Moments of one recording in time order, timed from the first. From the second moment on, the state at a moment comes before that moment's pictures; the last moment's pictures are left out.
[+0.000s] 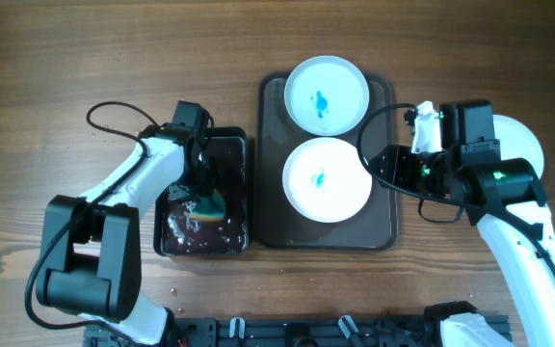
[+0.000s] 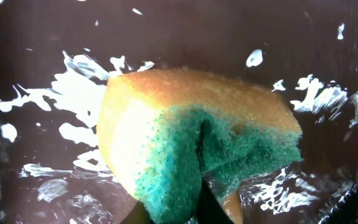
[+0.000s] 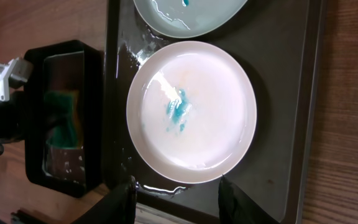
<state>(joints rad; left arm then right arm) -0.21 1.75 1.00 -0.80 0.03 -0.49 0.15 1.20 1.03 -0.91 -0.37 0.29</state>
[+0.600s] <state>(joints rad) -0.21 1.76 1.19 -1.07 0.05 -0.49 0.15 1.20 1.03 -0.91 -0.37 0.29</state>
